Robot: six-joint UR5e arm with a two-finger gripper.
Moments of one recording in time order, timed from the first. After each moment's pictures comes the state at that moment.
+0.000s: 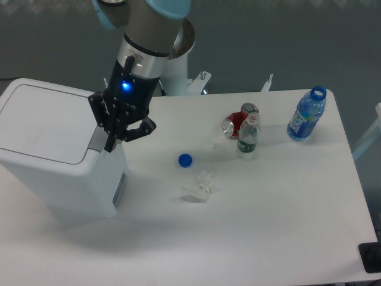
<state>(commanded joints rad) 2.34 -1.62 -1.60 -1.20 1.05 0.70</state>
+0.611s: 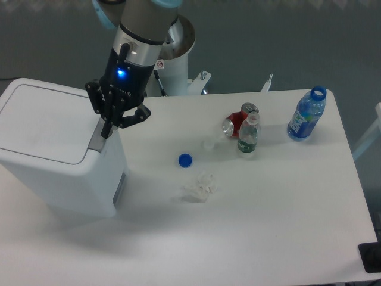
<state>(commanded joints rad) 2.34 -1.59 -1.64 -1.19 1.04 0.70</state>
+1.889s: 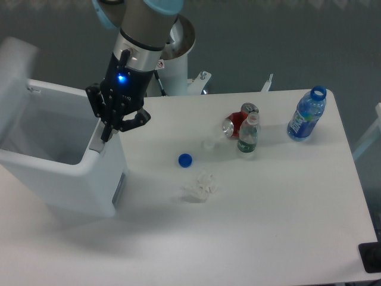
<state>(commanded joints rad) 2.34 -1.60 -1.64 -1.19 1.05 0.70</state>
